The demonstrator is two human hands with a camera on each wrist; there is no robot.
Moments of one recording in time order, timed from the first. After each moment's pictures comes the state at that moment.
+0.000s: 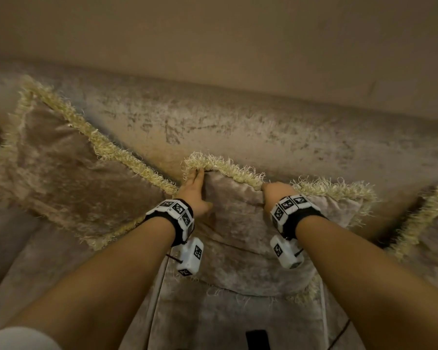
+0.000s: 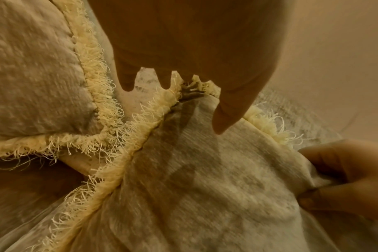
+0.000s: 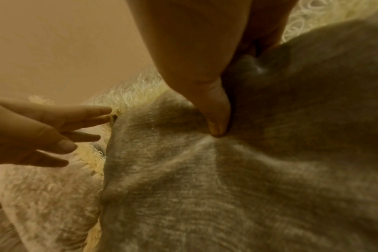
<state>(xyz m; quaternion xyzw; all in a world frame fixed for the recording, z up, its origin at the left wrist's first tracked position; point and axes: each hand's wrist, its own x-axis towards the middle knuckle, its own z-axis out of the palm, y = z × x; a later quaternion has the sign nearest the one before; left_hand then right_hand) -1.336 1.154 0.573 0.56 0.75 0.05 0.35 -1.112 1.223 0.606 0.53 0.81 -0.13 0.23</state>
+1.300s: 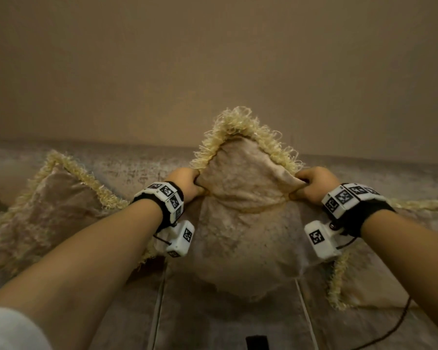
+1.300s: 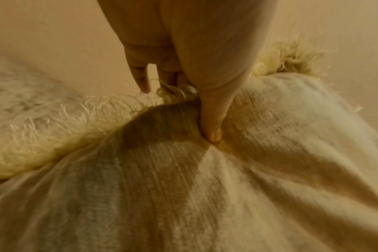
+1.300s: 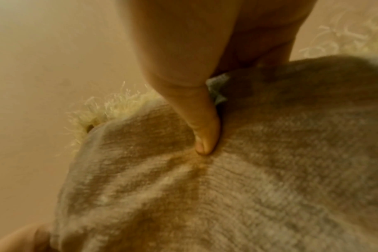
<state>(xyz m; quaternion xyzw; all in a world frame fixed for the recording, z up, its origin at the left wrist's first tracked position) -1.332 1.129 0.784 0.71 0.67 0.10 0.20 -1.015 1.122 0.830 0.66 0.73 -0.17 -0.11</state>
